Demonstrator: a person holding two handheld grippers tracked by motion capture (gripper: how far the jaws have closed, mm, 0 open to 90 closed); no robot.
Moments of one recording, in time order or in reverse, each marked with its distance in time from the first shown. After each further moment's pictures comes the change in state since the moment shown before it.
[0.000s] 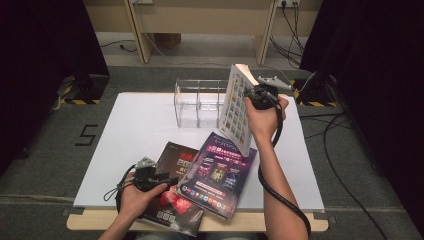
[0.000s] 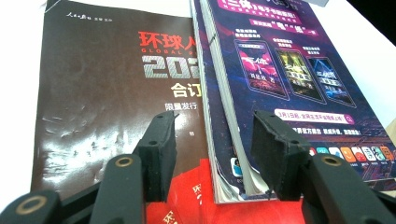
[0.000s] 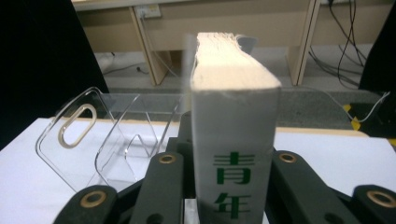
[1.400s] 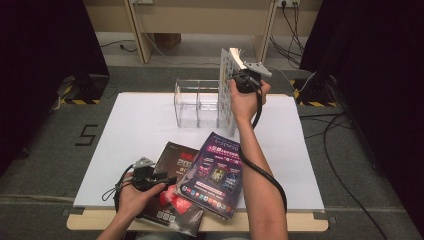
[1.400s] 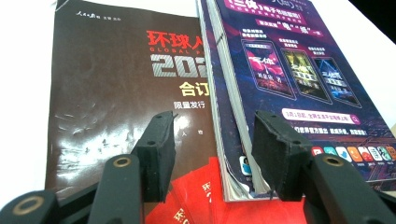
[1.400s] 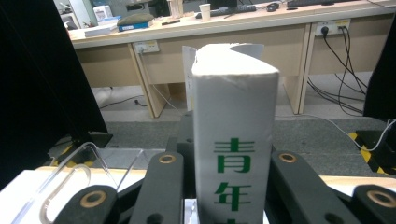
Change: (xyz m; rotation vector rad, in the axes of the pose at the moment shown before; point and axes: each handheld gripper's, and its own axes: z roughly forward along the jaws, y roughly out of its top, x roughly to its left) left arm 0.007 -0.002 -0.001 0.000 0.002 -0.007; right arm 0.025 0.021 0.064 -0.135 -0.021 0.028
